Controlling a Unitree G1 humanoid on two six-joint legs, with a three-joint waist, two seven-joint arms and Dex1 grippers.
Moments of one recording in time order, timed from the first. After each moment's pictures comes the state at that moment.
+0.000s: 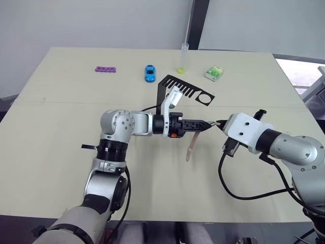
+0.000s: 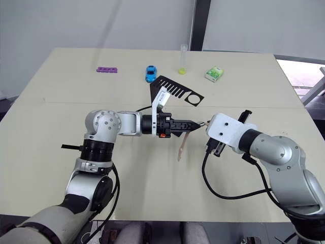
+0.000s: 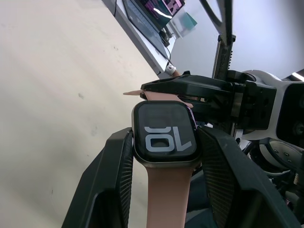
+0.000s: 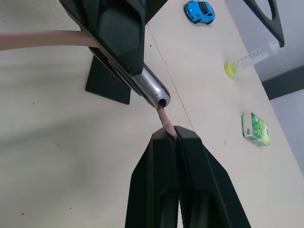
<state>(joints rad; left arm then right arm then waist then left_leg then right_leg) -0.96 0.08 0.05 0.21 -0.70 1.37 -0.60 -0.30 -0.86 0.00 -0.70 -0.04 0.67 0.75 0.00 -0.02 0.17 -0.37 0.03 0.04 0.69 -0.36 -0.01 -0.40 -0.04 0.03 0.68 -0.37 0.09</state>
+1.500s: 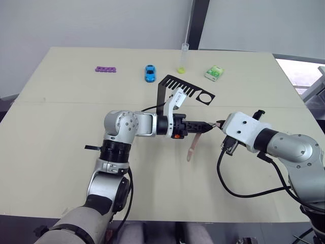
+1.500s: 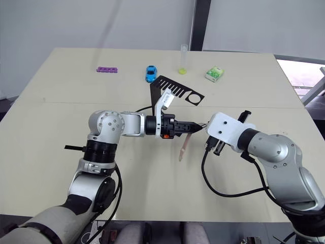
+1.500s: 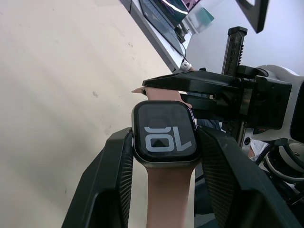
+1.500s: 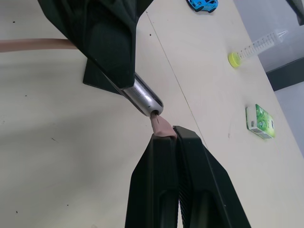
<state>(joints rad) -0.96 0.06 0.04 0.20 -0.68 1.37 -0.53 -0.32 -0.85 0.03 -0.66 -0.06 0.68 0.75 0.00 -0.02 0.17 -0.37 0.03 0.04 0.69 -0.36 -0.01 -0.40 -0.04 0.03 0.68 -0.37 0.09</state>
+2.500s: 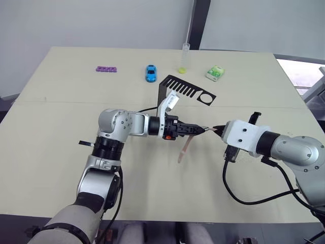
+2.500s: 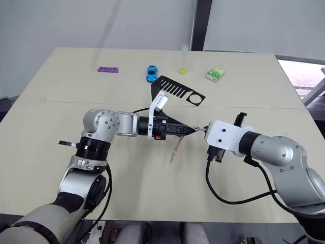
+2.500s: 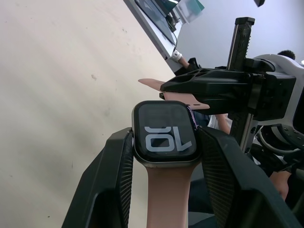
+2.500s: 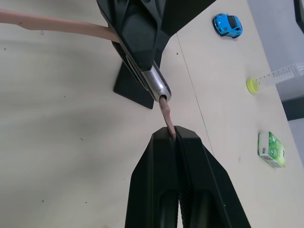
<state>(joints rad) -0.97 0.17 -0.02 0.27 -0.68 1.34 -0.70 -0.27 -0.95 0.02 -0.67 0.01 0.54 0.79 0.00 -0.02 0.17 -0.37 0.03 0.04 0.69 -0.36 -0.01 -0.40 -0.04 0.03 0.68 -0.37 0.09</state>
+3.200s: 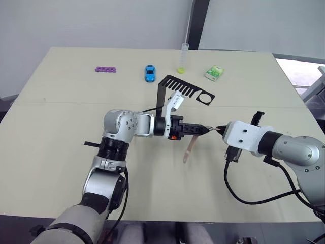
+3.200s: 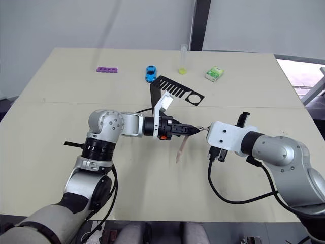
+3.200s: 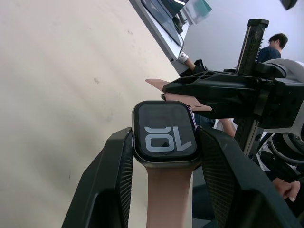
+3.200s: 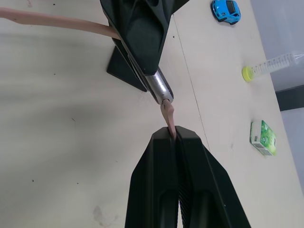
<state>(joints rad) -0.98 0.10 0.01 0.25 -0.67 1.35 -0.59 -0.28 -0.97 0.03 -0.66 -0.04 0.55 0.79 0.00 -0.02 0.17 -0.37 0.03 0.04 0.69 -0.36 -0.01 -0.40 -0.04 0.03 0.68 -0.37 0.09</state>
